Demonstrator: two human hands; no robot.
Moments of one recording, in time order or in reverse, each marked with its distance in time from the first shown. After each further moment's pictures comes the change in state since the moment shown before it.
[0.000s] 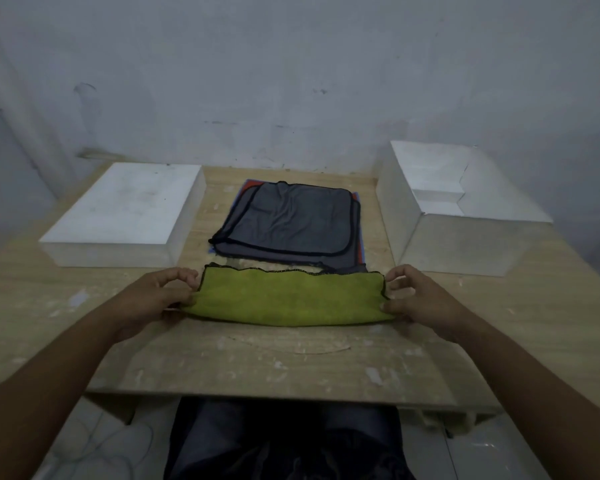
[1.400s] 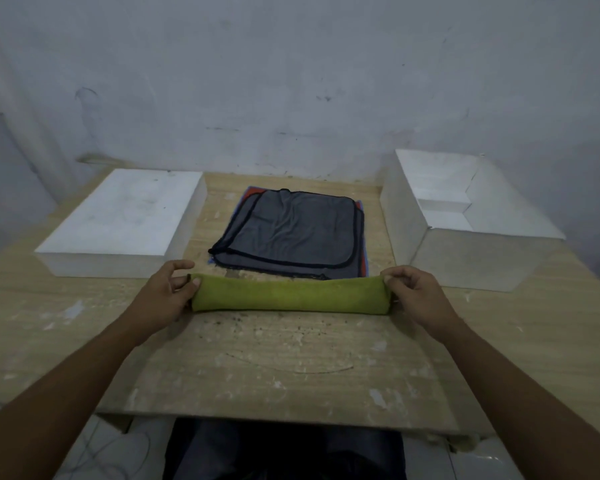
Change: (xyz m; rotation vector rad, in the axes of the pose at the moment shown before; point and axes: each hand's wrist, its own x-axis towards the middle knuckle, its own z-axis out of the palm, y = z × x) left_hand 0.027 -0.003 0.012 0.149 0.206 0.163; right_hand 0.046 0.007 0.008 0.119 0.196 -0.215
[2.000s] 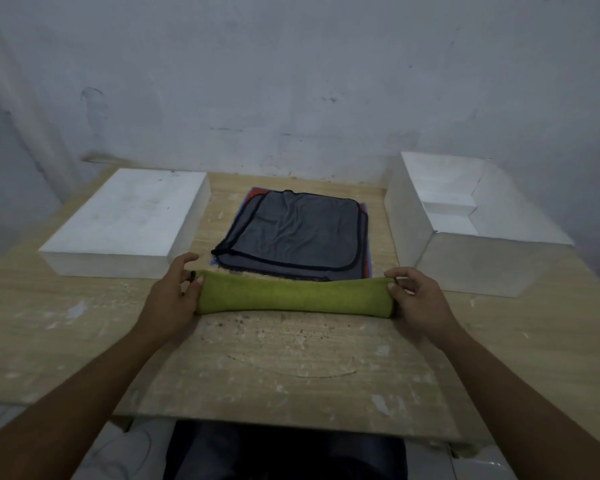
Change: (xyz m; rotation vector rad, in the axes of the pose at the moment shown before) left_hand 0.000 -0.009 0.013 0.307 0.195 0.231; right_hand 0.002 0.005 0.002 -0.093 0.018 -0.047
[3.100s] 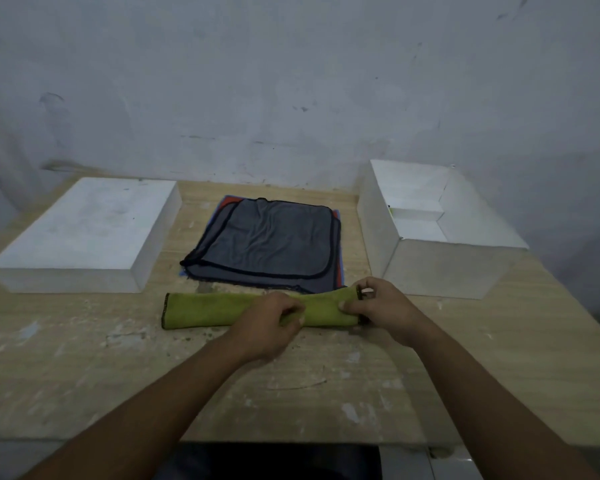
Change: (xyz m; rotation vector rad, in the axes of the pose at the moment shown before) left_hand -0.020 0.108 0.109 0.092 -0.427 0.366; right_hand 0.001 -0.026 -0.002 0.071 -0.237 0.321
